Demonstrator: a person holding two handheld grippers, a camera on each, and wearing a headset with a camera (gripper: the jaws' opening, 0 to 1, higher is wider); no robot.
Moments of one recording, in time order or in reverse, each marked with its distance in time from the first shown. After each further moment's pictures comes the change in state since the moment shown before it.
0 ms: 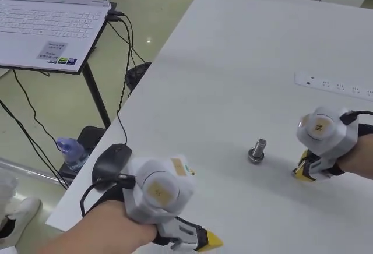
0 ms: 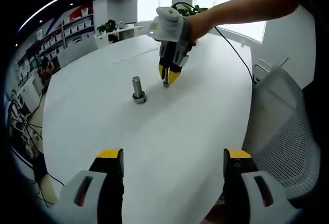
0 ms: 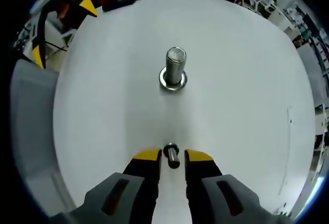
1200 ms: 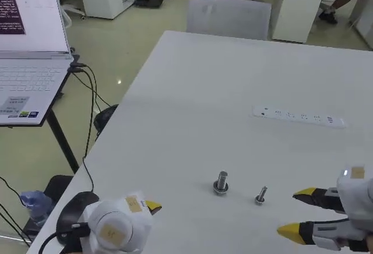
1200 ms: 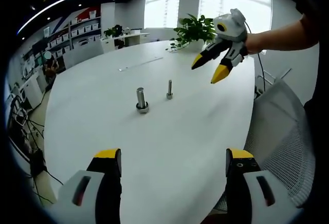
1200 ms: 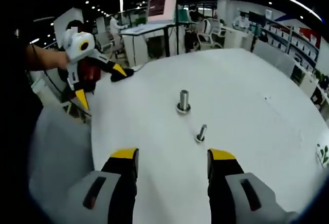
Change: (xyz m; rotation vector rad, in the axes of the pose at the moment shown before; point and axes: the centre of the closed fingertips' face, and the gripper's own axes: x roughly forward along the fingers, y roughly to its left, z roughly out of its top) left arm -0.007 0.001 0.020 -0.052 -0.076 0.025; right arm -0.093 0.069 -0.021 0.361 -0.566 -0.078
